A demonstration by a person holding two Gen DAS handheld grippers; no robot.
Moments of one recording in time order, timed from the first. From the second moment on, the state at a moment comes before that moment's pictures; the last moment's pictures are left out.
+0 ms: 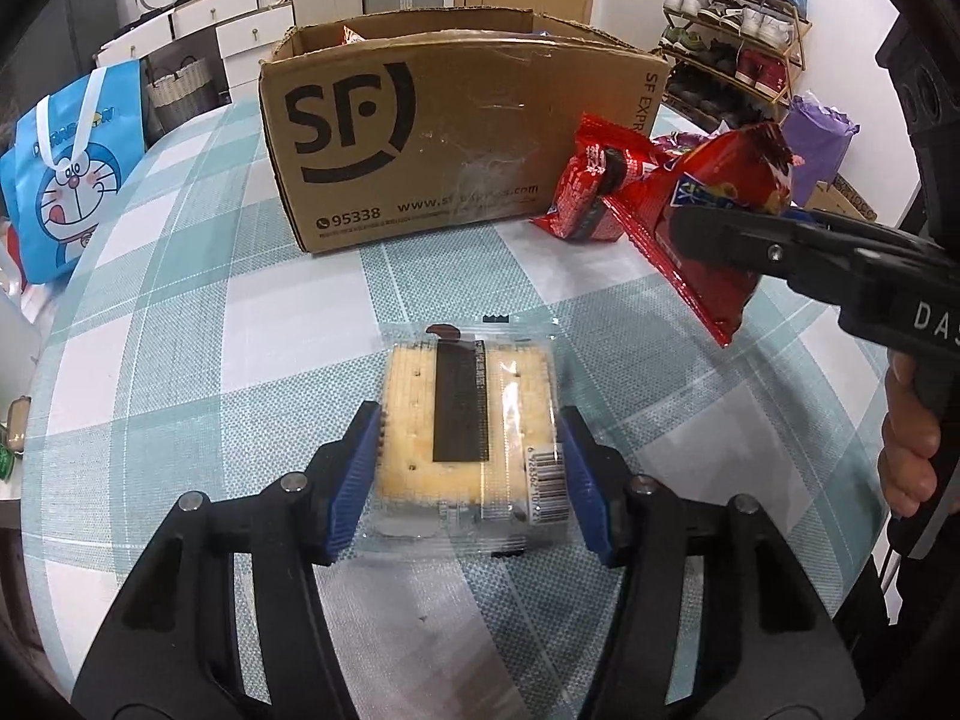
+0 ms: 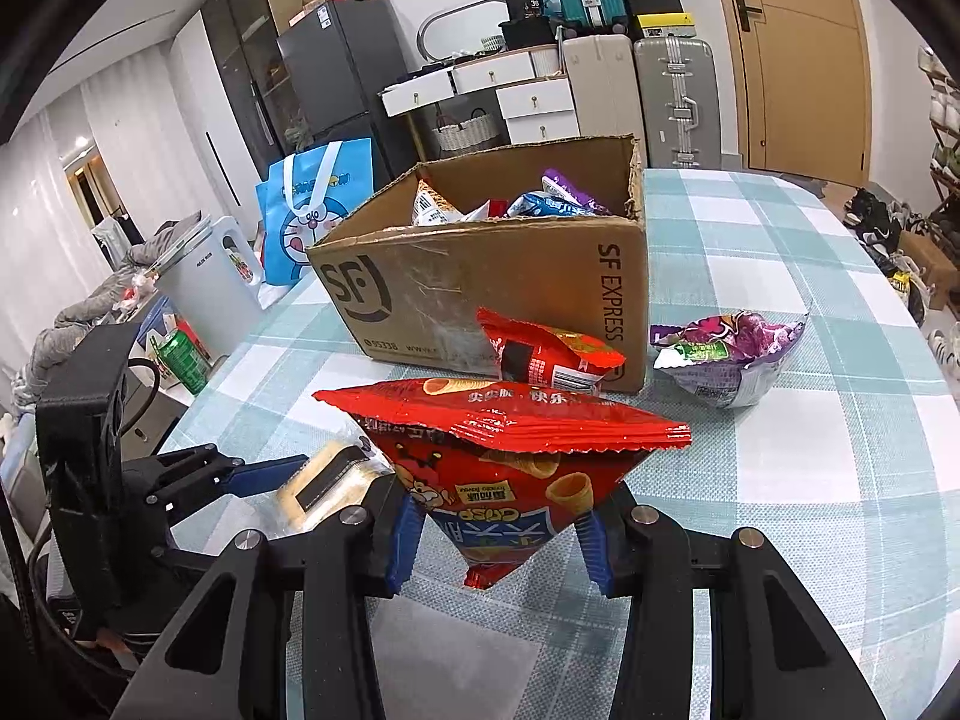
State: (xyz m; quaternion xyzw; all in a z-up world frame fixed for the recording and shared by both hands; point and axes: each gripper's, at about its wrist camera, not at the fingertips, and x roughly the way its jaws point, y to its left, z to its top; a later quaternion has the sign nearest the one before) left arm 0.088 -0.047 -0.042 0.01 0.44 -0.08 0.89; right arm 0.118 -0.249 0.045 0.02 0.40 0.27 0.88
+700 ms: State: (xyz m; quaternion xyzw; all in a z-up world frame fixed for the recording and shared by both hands) left arm 0.072 -0.029 0.001 -0.02 0.38 -0.07 0.92; right arm 0.107 -0.252 0.061 0.02 0.37 0.29 0.88
